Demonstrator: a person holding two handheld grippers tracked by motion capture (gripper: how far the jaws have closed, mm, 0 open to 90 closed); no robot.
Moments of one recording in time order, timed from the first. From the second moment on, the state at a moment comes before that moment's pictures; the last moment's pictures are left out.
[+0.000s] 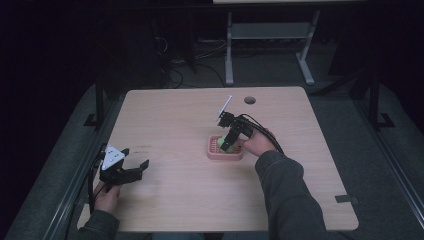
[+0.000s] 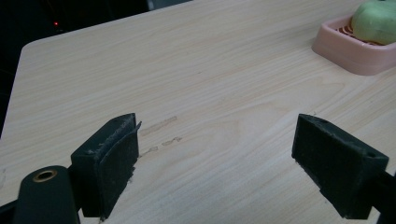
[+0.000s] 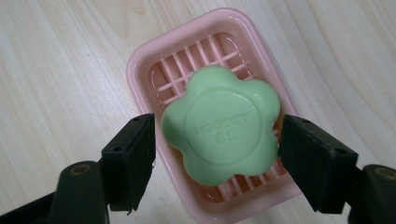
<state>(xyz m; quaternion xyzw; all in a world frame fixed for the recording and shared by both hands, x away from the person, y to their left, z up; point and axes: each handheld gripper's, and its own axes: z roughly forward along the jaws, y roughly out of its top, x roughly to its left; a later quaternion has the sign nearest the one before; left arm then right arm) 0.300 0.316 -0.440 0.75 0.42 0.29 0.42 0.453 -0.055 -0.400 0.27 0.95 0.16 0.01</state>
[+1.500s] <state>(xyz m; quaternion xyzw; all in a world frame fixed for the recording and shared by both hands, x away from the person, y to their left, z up) 0.299 0.316 -0.441 0.75 0.42 0.29 0.42 0.426 -0.111 -0.385 0.29 0.93 0.21 0.02</state>
